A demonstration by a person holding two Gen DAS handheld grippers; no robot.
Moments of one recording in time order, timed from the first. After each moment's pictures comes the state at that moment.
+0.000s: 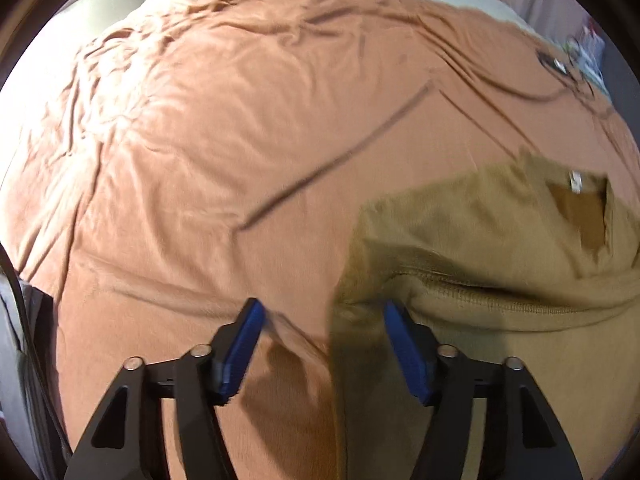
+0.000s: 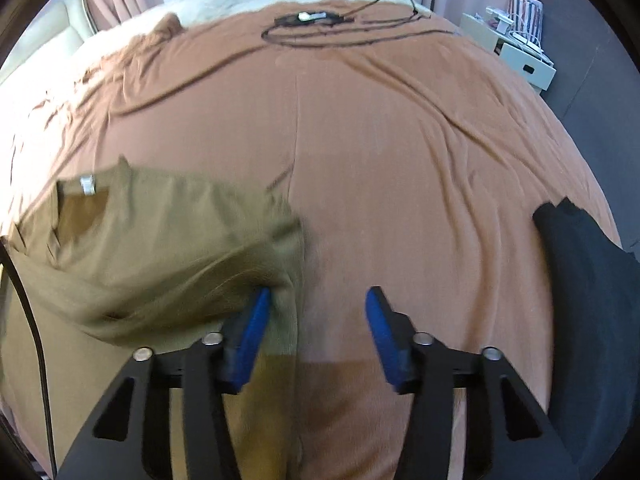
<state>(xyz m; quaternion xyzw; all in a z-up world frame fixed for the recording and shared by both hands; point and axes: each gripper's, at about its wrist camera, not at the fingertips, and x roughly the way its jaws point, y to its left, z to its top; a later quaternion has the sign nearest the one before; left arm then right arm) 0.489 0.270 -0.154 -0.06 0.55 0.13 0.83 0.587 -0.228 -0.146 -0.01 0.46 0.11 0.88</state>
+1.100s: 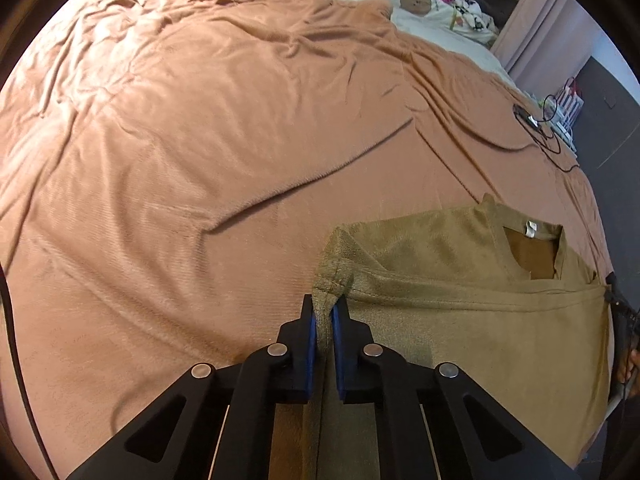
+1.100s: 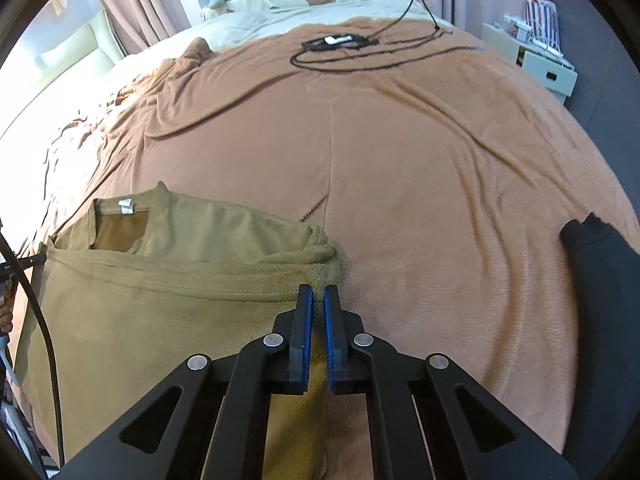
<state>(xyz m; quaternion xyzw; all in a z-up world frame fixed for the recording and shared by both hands) 0.474 0.273 -0.154 -0.17 0.50 0.06 0.85 0.577 -0.243 -0.139 0.02 0.42 0.17 0.89</state>
